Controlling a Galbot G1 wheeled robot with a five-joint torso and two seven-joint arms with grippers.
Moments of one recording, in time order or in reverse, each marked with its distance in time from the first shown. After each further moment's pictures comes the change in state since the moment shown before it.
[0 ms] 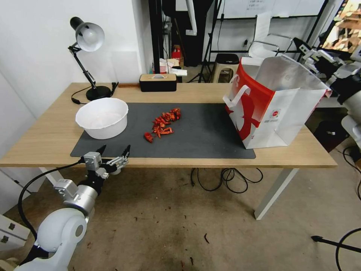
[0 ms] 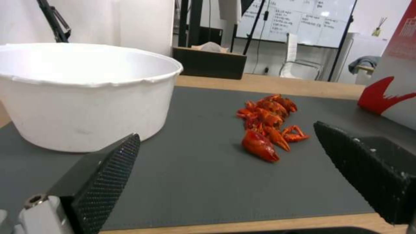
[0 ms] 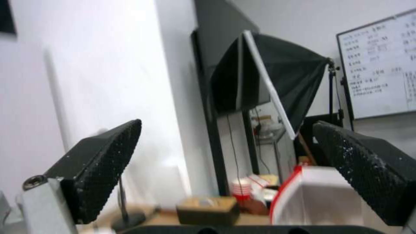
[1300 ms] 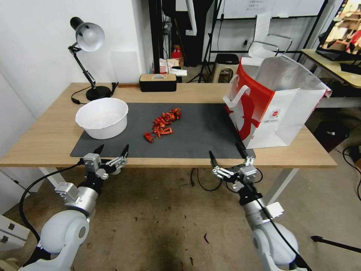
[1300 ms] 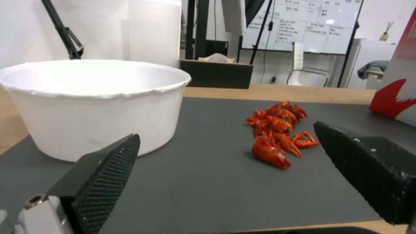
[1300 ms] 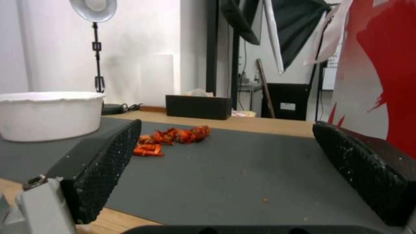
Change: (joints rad) left arm 0.008 -0.017 0.014 0.027 0.069 -0.095 -0.003; right arm -0.409 0.720 -0.339 -0.183 -1.104 0.501 -0.171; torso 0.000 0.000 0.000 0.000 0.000
